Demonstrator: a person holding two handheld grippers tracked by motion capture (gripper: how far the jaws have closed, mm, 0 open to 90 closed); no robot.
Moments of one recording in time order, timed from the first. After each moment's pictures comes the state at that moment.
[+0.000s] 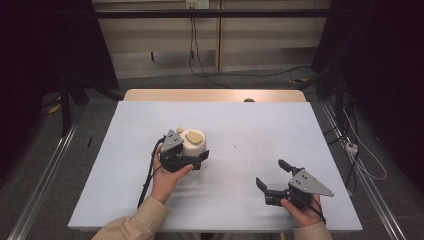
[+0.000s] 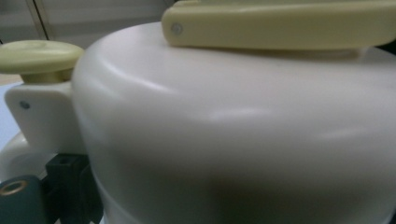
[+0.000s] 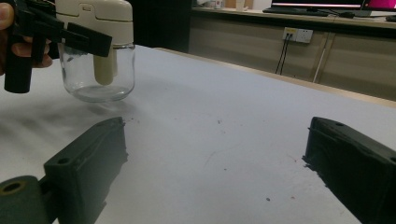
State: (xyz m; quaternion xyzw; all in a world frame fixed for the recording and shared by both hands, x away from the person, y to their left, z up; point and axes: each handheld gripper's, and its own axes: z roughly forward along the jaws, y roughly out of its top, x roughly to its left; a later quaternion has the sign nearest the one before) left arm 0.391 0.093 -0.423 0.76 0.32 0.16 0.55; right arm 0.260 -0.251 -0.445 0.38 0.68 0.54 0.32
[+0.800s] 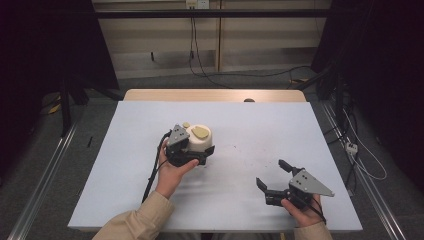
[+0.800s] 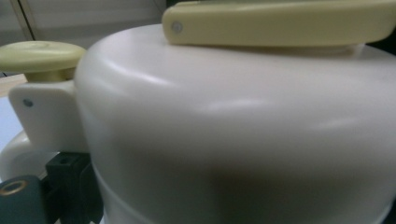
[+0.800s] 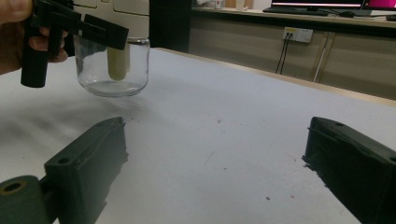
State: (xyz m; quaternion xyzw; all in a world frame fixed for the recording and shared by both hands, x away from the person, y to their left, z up) left arm 0.403 0.076 -0.415 0.76 0.31 0.15 0.55; right arm 0.260 -0.252 -0.446 0.38 0.68 0.54 0.32
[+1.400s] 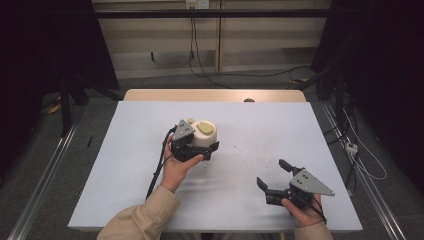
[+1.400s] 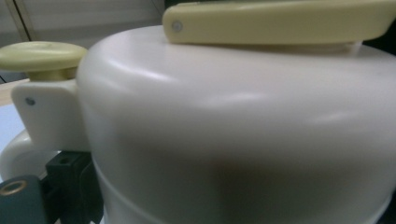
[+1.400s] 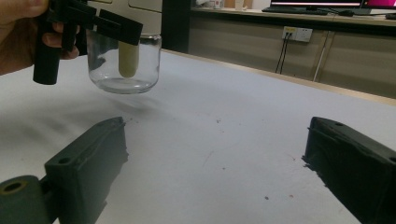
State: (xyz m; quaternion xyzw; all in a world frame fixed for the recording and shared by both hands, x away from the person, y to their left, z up) left arm 0.414 0.063 -0.410 0.76 0.31 0.15 0.55; right arm 0.261 -0.254 -0.446 0.38 0.68 0.54 0.32
